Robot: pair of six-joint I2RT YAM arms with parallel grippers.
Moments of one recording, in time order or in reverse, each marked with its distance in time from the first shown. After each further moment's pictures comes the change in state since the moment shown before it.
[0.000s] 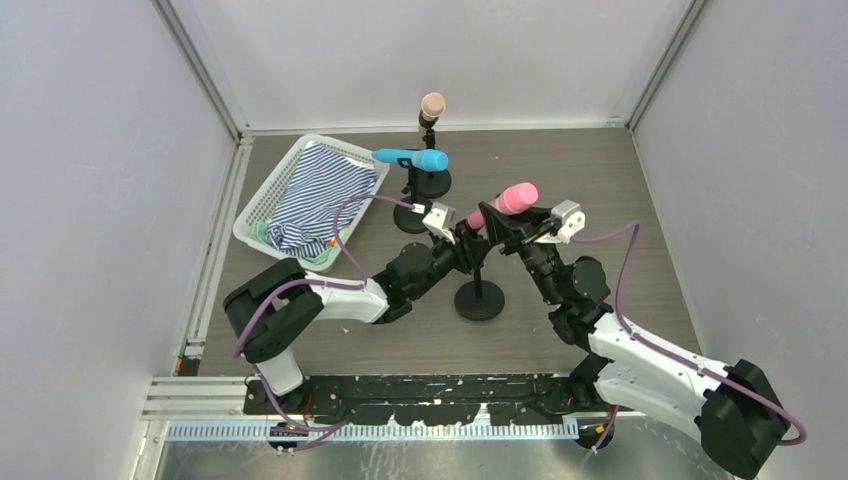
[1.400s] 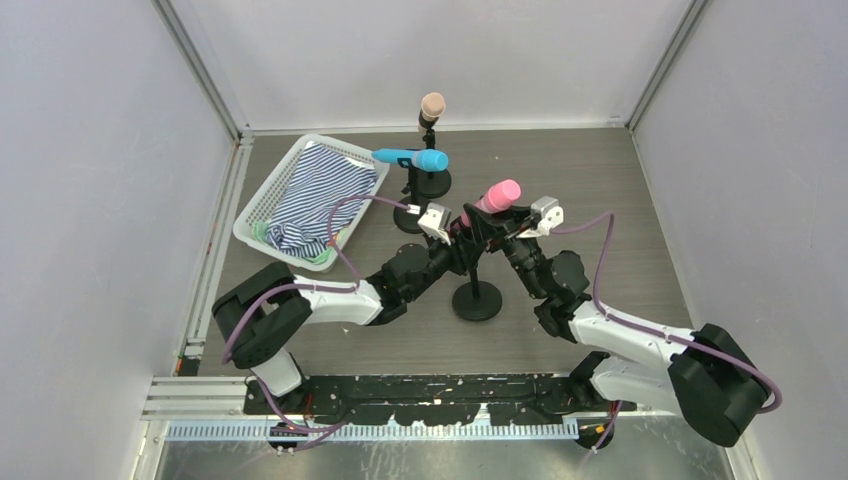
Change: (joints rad) left arm 0.000 -0.060 -0.027 -0.064 -0.034 0.012; right arm 0.006 0.203 -0.003 0.145 -0.013 0.038
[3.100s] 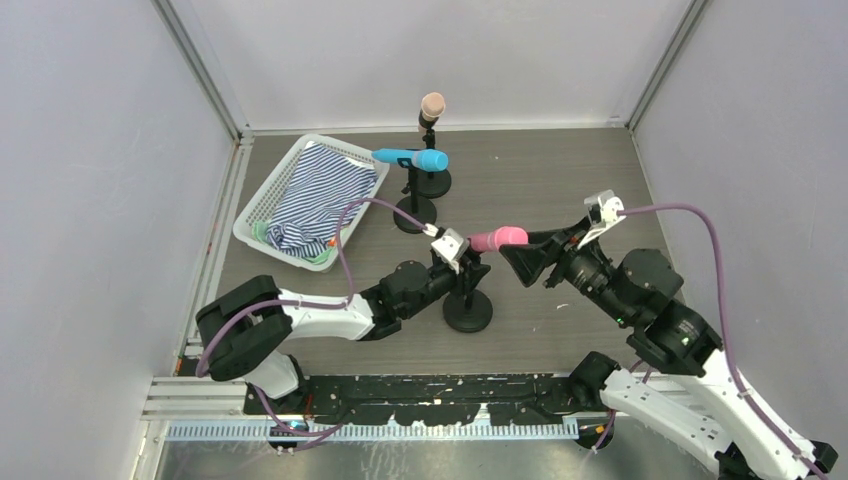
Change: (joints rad) left arm -0.081 -0.100 -0.071 -0.059 0.036 0.272; right arm 0.037 -0.581 0.477 -1.425 -0.080 0.242
